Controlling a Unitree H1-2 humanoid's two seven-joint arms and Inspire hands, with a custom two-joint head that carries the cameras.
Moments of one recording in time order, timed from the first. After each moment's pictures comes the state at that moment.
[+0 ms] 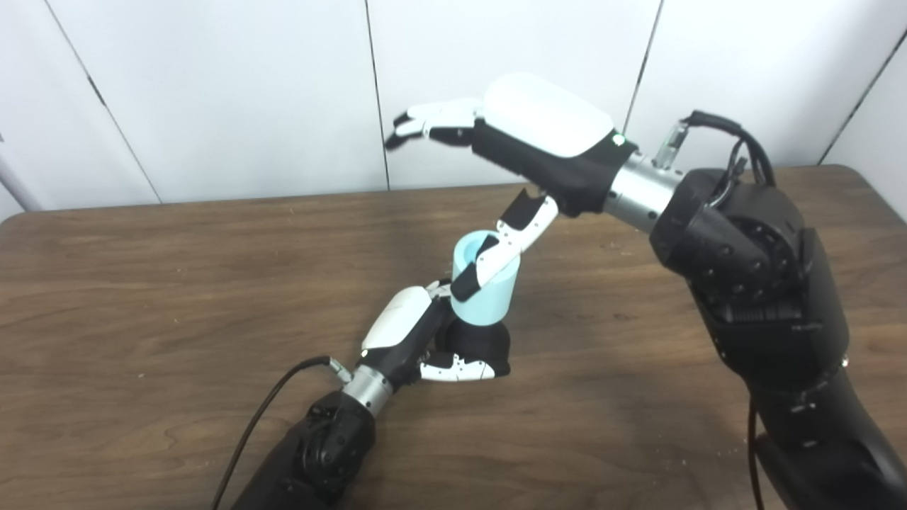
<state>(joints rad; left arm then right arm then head) -0.31 0.16 -0.48 0.19 0.56 -0.08 -0.04 -0.72 -0.34 0.20 -0.51 -0.57 0.20 0.71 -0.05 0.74</state>
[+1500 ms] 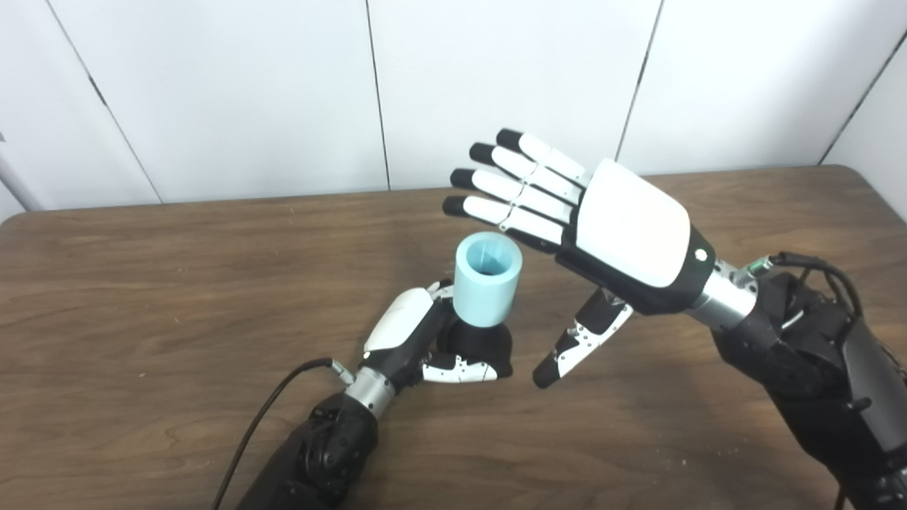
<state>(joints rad) -0.31 0.15 -0.48 0.18 0.56 -0.06 -0.05 -0.41 -0.52 0.20 -0.42 -0.69 -0.45 0.19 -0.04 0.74</state>
